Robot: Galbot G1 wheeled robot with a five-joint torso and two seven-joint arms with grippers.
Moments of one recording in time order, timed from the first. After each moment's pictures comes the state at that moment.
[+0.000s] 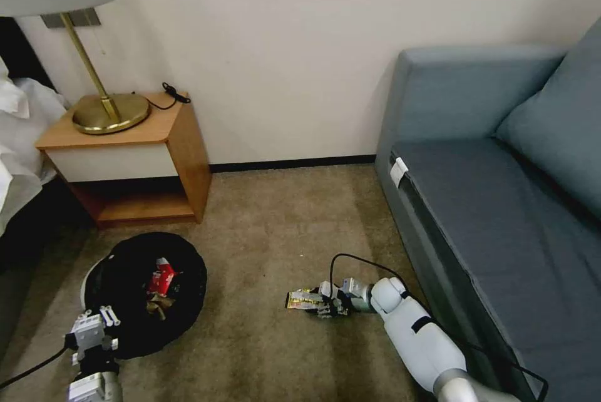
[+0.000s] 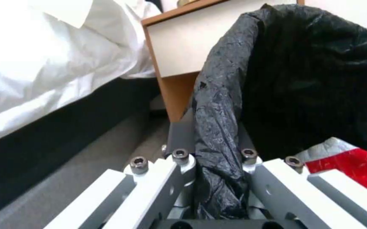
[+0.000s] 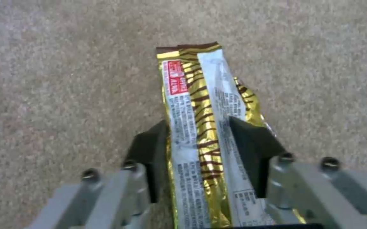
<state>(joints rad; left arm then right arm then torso) 1.72 -1.40 -0.81 -1.79 -0.06 -0.38 -0.32 -0.76 1.45 0.23 0.74 -0.51 0.23 -0.86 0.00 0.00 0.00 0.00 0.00</state>
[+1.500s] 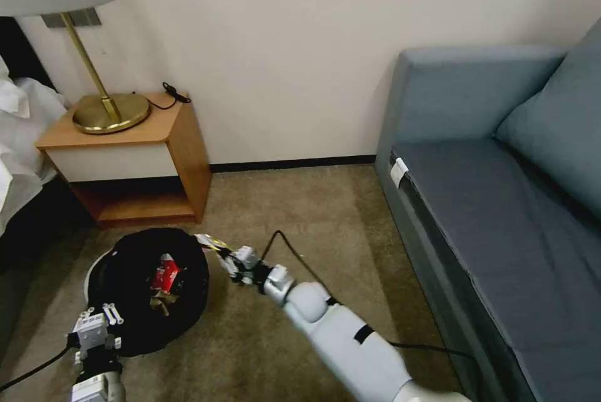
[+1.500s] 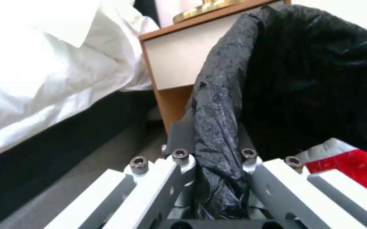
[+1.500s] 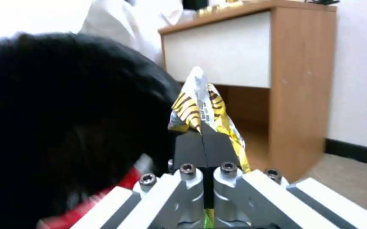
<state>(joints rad) 1.74 -1.42 -0.81 -1.82 -0.03 -0.40 -0.32 -0.80 1.61 -0.34 1.12 0.27 0.33 -0.18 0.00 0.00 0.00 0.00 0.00</state>
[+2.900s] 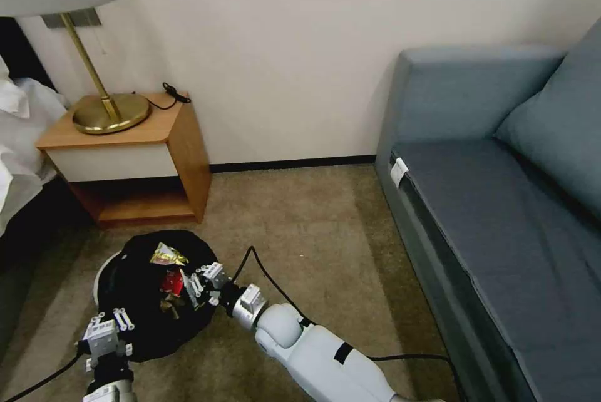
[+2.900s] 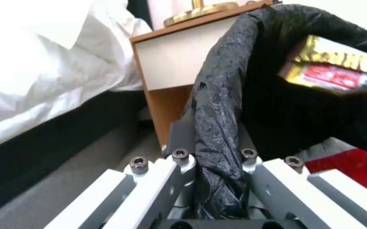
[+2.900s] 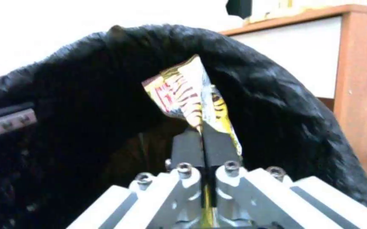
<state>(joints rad) 1.77 -1.49 -0.79 -1.86 0.02 -0.42 -0.30 -0.81 1.61 -0.44 1.14 0.25 0.35 -0.20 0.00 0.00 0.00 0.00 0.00</state>
